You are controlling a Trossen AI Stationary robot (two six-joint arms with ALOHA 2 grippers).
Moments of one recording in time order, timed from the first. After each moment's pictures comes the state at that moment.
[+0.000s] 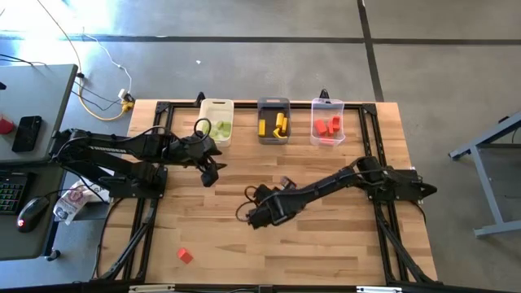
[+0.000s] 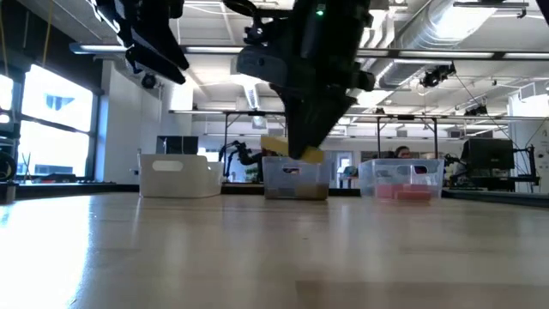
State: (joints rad) left arm 0.10 1.02 0.83 -0.58 -0.25 -0.37; right arm 0.34 2.18 1.80 -1.08 0.48 0.92
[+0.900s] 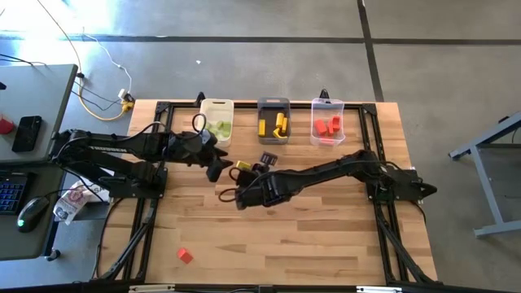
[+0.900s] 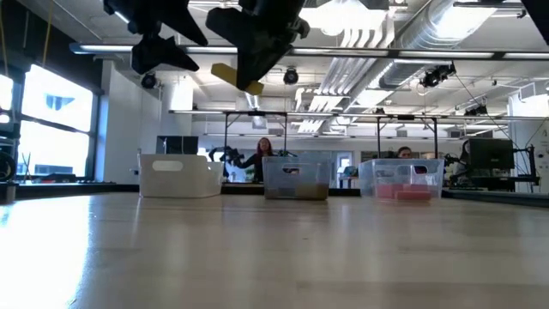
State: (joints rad) left arm 0.13 1.02 0.83 -0.43 -0.16 -0.61; right arm 0.24 2.18 2.02 -1.01 0.78 0.35
